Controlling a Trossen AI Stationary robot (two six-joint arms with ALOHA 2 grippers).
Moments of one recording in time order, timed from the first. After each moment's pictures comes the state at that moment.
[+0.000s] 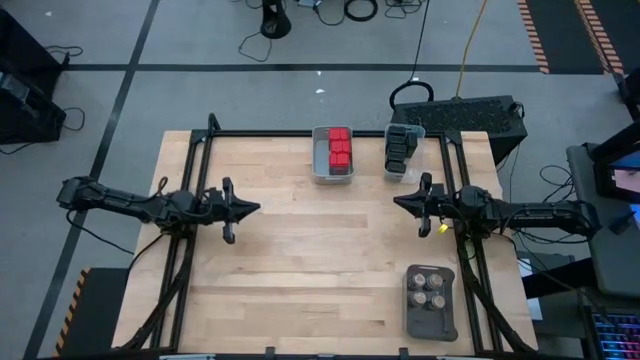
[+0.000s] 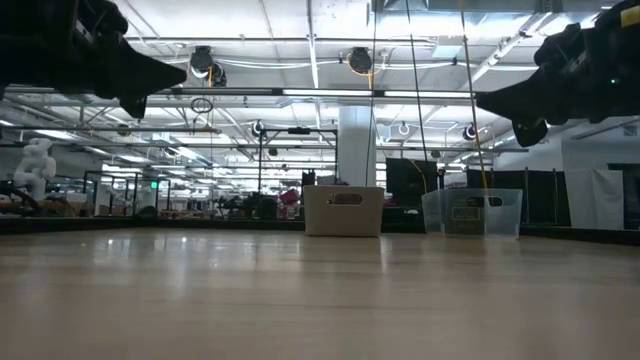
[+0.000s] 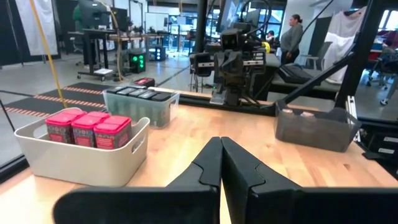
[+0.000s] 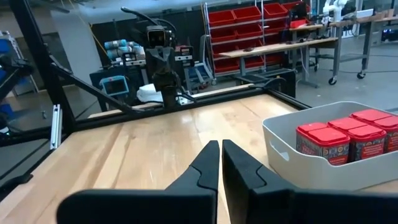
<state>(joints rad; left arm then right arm) -0.14 0.44 0.08 0.39 -0.27 -0.07 -0.10 0.32 0.01 0.32 0.06 0.19</state>
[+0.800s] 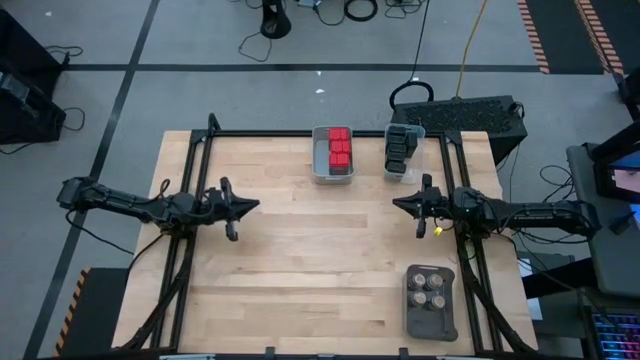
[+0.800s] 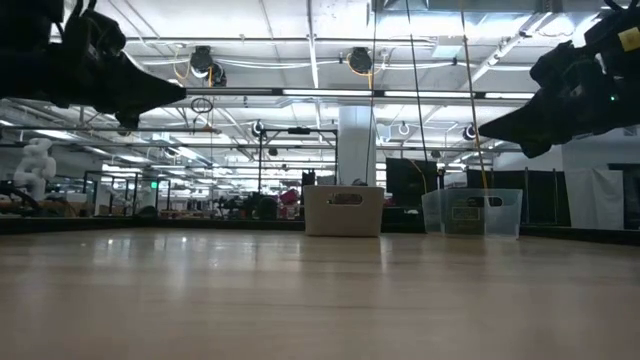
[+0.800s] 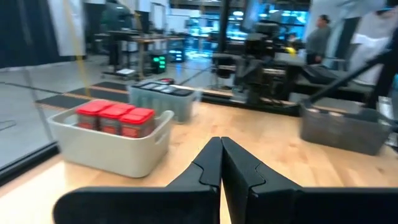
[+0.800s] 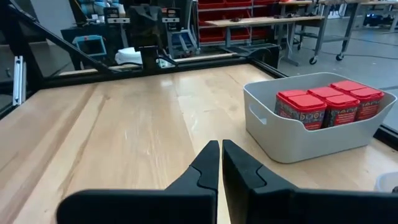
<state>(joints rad) -0.14 0.44 0.01 0.46 -0.35 -0.07 -0.10 0.32 0.01 0.17 0.11 0.11</state>
